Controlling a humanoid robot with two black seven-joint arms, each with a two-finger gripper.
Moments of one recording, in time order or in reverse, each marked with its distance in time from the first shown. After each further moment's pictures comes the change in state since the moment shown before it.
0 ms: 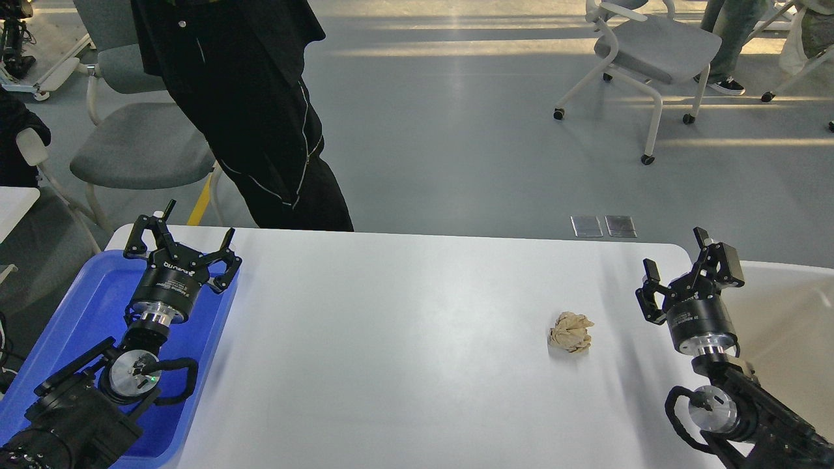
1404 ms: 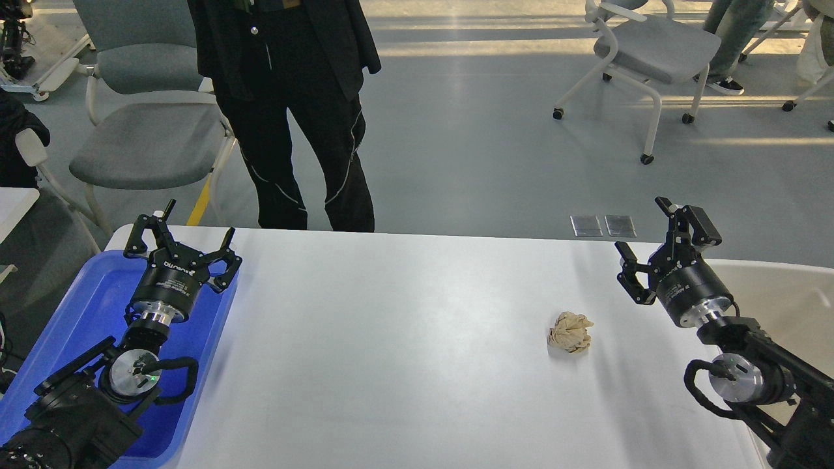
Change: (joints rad) left arm -0.001 0.000 0.000 0.000 -0.001 0.000 0.000; right arm 0.103 -0.246 -0.249 0.294 0.083 -0.067 -0.220
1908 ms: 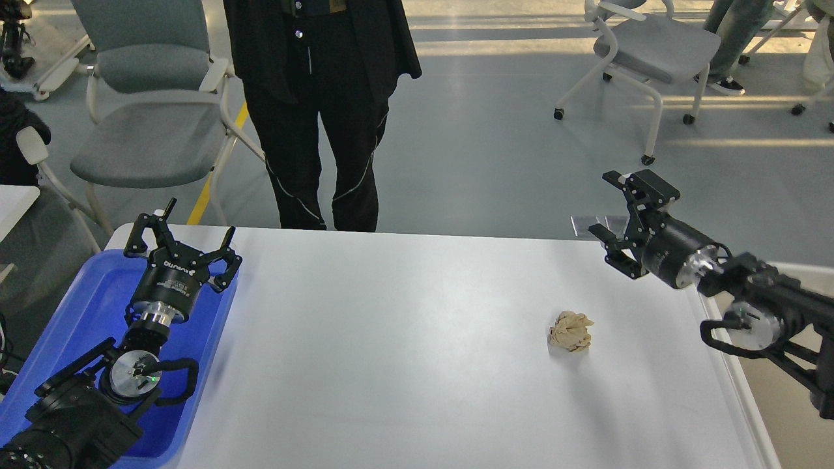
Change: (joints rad) left arm 0.000 0.000 0.002 -0.001 0.002 -0.005 0.000; right arm 0.337 -0.139 -0.389 0.093 -0.009 -0.007 -0.146
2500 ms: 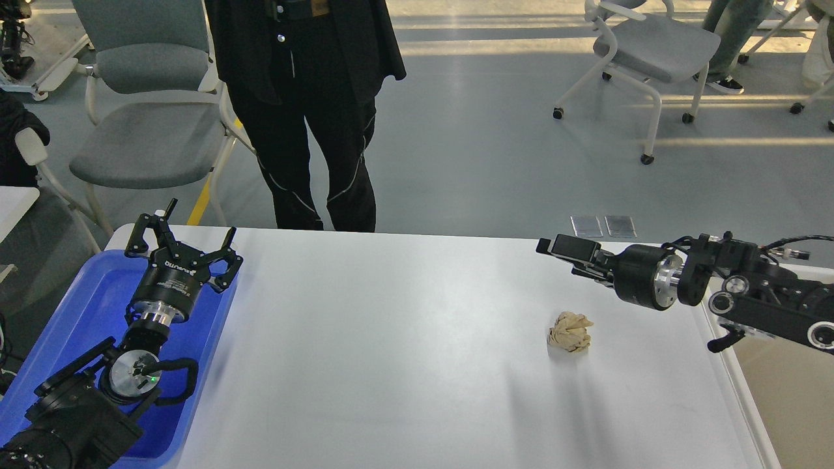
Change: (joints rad) left arm -0.001 0.000 0.001 0.000 0.001 -0.001 0.000; right arm 0.268 -0.030 -0.425 0.117 -0.601 -0.037 -0.095
